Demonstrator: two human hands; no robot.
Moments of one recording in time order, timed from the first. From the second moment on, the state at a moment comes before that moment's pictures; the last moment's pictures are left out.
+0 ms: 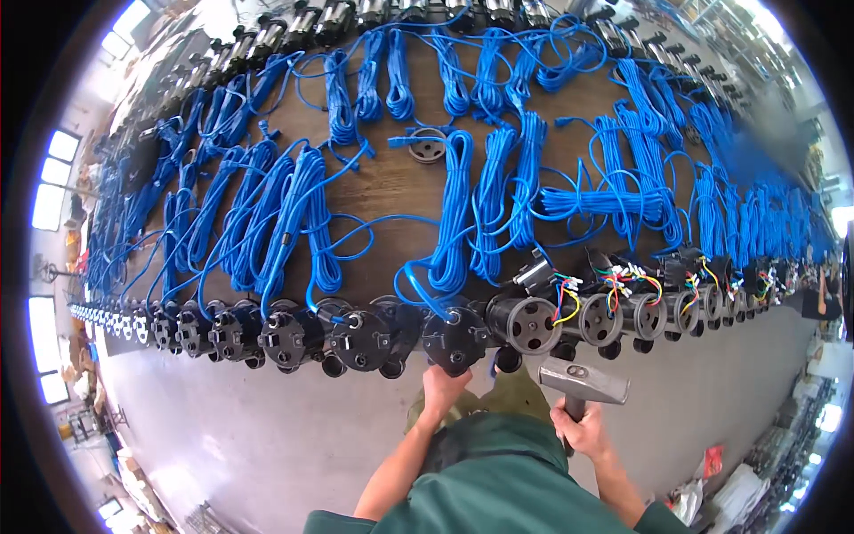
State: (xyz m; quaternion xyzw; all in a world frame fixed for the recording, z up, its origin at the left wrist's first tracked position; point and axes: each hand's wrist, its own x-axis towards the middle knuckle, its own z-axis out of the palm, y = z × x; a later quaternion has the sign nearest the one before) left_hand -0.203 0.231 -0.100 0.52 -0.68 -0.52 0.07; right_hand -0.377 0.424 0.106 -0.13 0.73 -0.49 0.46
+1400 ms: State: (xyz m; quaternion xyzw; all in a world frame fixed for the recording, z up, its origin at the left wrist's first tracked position) left_hand -0.477 0.134 0.034 0.50 -0.73 -0.42 -0.20; right_hand -0.668 0.509 0.118 -0.54 0.82 -0.18 0.02
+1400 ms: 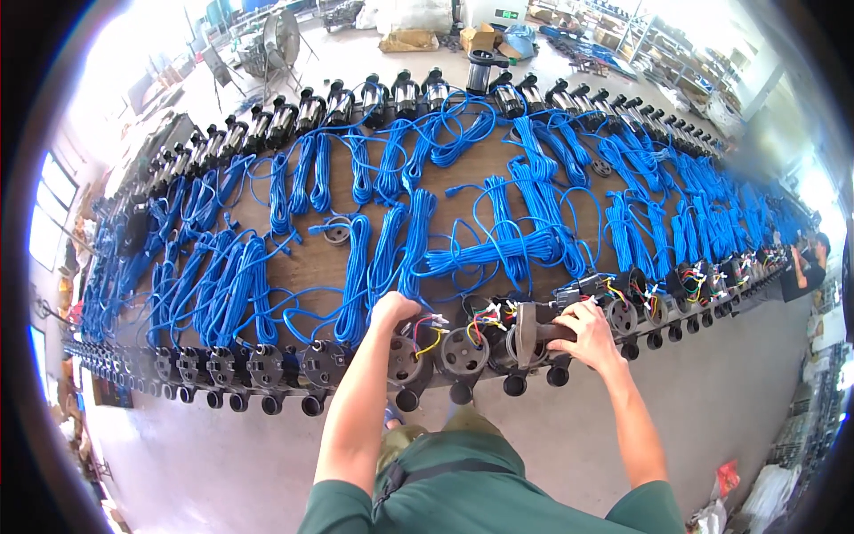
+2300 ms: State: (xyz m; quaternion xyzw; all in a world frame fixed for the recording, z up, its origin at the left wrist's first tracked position) left_hand -0.396 0.202 0.081 0.26 -0.33 -0.81 0.40; right_hand -0.578 0.191 0.048 -0.13 0.13 -0.61 0.77
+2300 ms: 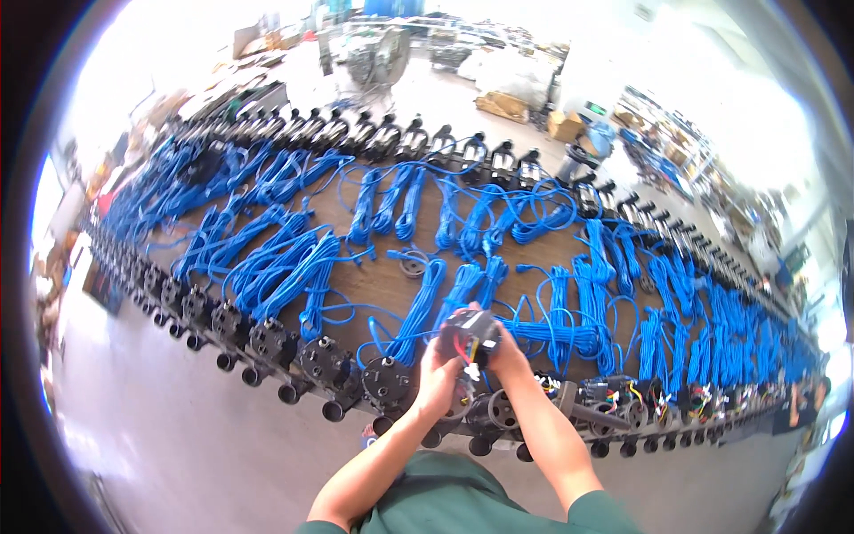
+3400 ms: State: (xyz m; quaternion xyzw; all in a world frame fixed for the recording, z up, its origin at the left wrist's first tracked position) left_hand -0.404 0.137 0.141 0.40 -0.63 -0.56 0.36; right_hand -0.575 0.260 0.121 -0.08 0.34 -0.73 0.59
